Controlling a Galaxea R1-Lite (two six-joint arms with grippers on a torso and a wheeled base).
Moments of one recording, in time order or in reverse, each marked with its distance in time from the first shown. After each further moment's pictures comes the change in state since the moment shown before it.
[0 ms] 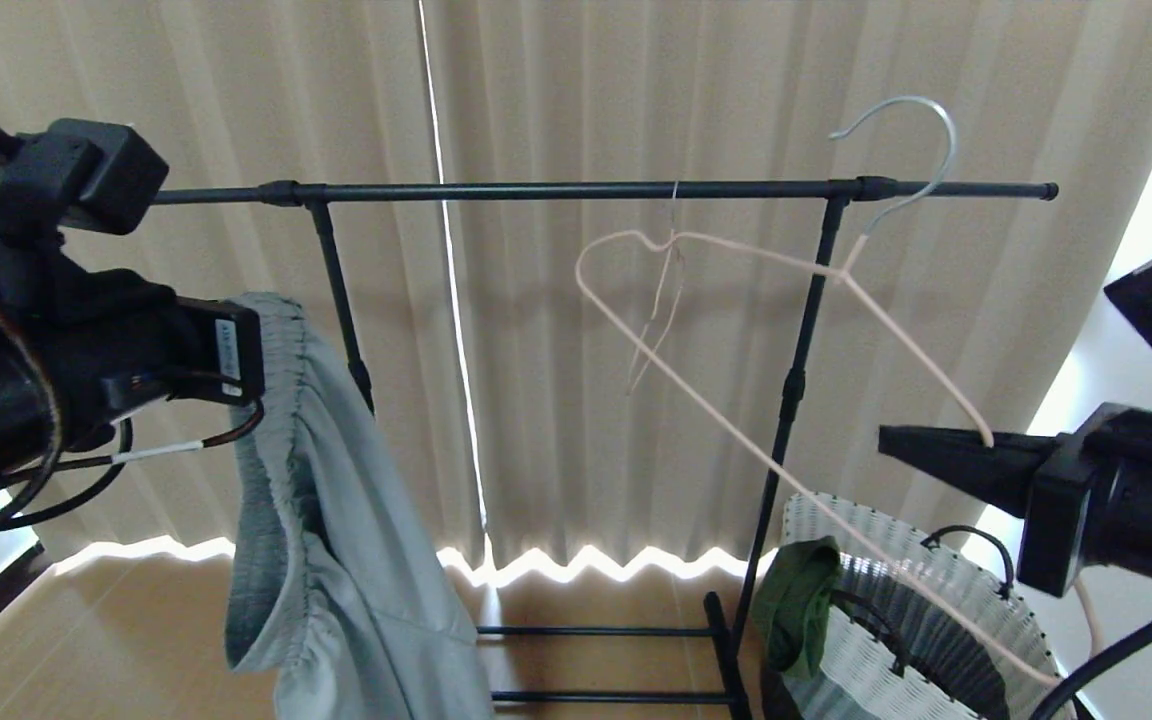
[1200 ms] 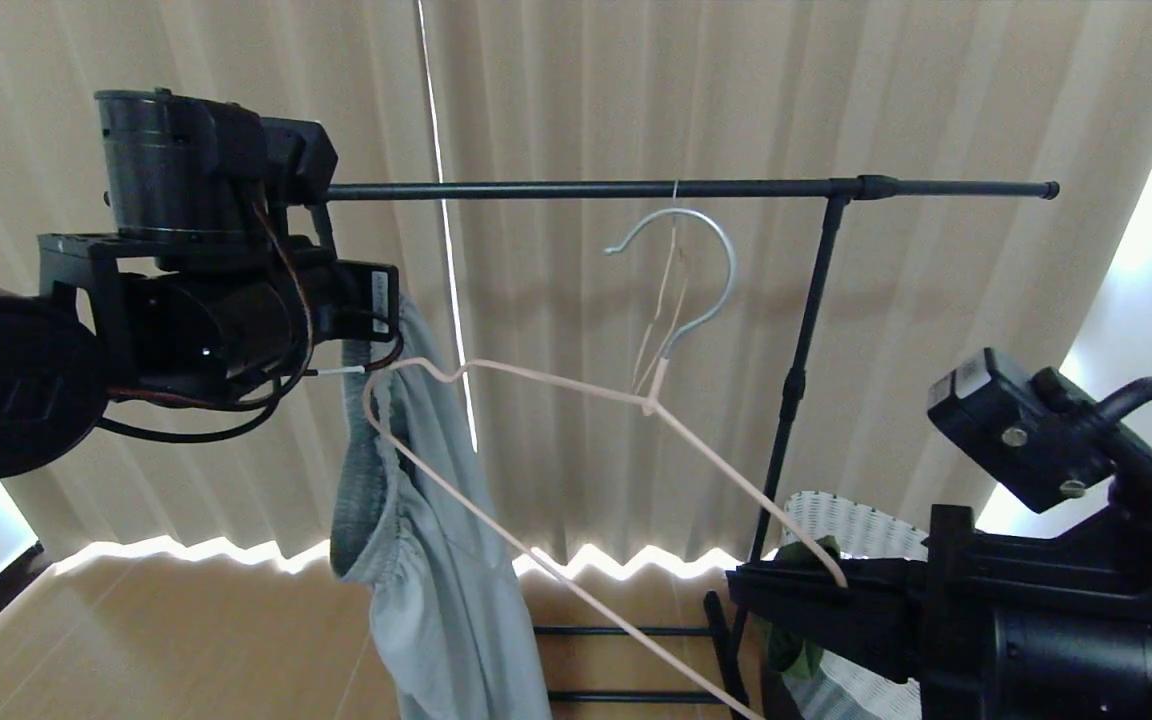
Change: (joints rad) left arm -0.073 0.296 -0.266 0.003 0.139 -0.074; right arm 0.292 0.122 -0.029 -0.007 0.080 0.105
